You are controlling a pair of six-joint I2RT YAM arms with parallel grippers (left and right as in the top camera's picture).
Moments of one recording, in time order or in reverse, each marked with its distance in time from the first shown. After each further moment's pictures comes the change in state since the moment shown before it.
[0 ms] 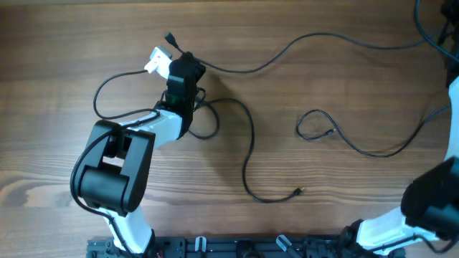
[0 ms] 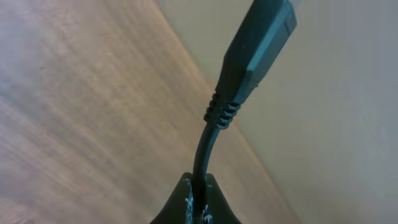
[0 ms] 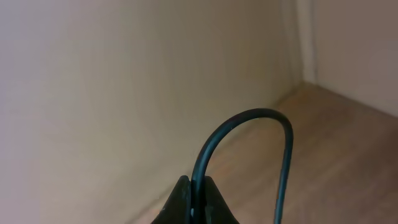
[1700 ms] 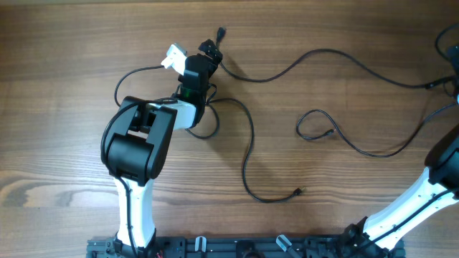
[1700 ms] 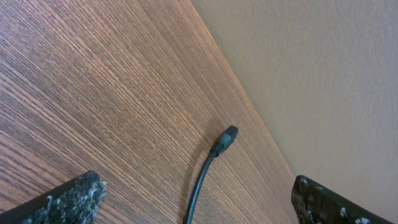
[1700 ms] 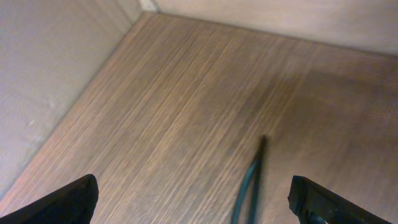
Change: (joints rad) left arm -0.032 0.261 0.169 0.055 0.014 -0.018; right arm -0.214 0.399 0.000 0.101 0.065 0.031
